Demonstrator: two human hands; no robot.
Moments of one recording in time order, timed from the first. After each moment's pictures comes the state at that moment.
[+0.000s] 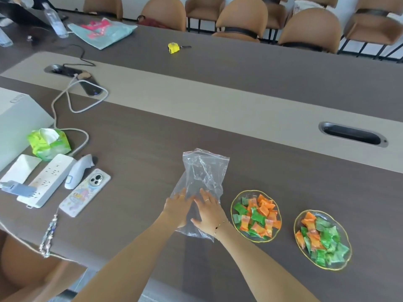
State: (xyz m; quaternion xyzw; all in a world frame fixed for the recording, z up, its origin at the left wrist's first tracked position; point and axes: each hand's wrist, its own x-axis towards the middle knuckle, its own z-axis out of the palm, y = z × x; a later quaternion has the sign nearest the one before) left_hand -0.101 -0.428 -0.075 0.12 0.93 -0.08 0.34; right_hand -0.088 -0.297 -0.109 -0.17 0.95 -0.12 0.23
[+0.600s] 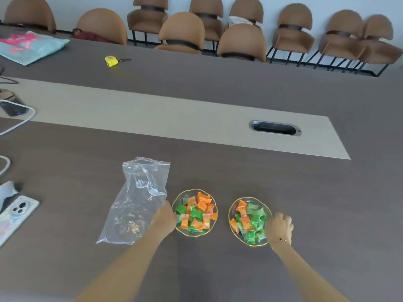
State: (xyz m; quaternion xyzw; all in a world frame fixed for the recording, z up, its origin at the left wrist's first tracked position) left_hand -0.083 -0.290 -0.086 -0.06 0.92 0.25 0.28; right_hand 0.007 0.015 -0.078 0.45 0.86 -0.23 0.09
